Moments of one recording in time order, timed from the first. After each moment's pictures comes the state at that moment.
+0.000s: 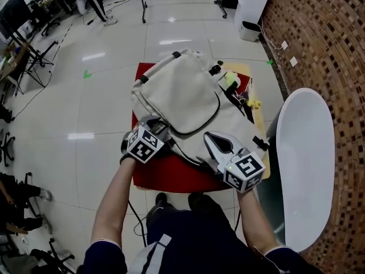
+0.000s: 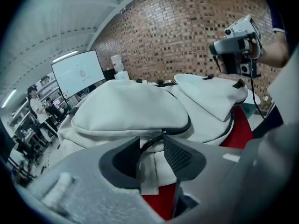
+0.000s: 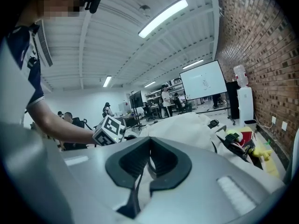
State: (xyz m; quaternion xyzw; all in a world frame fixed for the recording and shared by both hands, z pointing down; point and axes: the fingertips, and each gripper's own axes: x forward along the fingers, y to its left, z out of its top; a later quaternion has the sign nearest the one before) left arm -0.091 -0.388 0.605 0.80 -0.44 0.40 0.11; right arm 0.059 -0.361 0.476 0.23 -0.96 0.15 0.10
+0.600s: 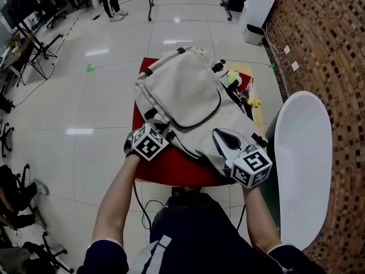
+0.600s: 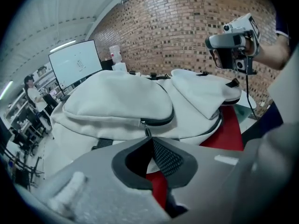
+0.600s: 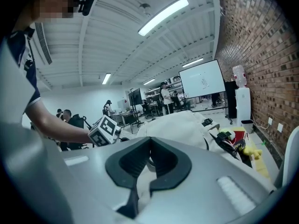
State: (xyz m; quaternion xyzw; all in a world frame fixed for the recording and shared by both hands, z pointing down) left arm -0.072 -0.355 0.623 0.79 -0.43 0.42 0.16; right arm 0.087 -0.358 0.481 0.23 -0.95 0.15 0.13
